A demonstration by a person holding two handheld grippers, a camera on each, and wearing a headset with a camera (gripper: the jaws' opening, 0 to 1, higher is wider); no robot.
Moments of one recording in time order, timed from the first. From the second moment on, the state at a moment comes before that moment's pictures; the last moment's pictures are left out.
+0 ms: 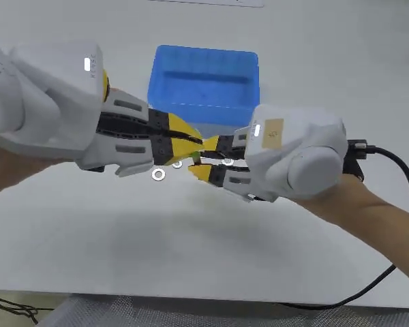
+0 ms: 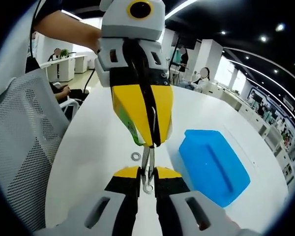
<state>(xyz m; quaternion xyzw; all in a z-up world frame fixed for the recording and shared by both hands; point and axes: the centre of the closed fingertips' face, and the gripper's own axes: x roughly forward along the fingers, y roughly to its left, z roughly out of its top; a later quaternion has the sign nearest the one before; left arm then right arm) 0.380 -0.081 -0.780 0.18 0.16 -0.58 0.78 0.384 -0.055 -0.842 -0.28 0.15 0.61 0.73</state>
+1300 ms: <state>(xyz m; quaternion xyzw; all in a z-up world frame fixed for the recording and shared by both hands) 0.380 -0.086 -0.786 0.15 0.19 -0.59 0.77 0.385 -0.058 -0.857 -0.24 0.19 0.61 0.73</state>
